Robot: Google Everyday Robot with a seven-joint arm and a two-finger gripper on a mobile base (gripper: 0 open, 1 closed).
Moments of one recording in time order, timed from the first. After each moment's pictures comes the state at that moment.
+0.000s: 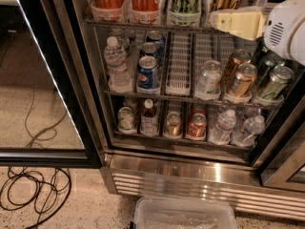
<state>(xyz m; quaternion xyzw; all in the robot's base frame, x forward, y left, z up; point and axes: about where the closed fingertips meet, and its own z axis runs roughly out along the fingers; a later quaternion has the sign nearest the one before) 0.561 -0.216 1.078 -0.11 0.72 0.01 0.68</state>
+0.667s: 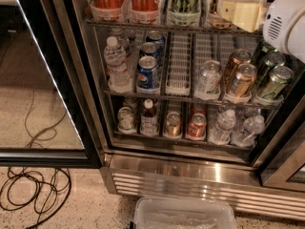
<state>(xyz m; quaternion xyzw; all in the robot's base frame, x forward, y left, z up) 0.567 -0.219 1.090 -0.10 0.70 0.00 0.70</state>
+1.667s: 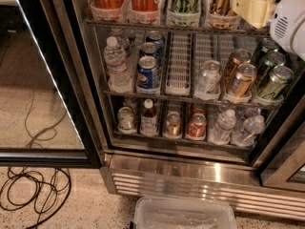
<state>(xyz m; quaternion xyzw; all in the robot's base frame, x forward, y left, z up) 0.567 -0.235 1.102 -0.10 0.68 -0.04 0.73</state>
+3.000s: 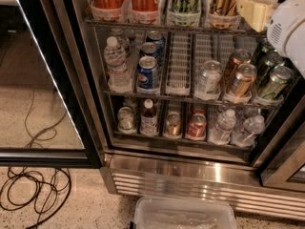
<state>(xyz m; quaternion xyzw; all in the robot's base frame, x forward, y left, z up) 0.570 -0.244 1.095 -0.08 0.67 -0.08 0.74</state>
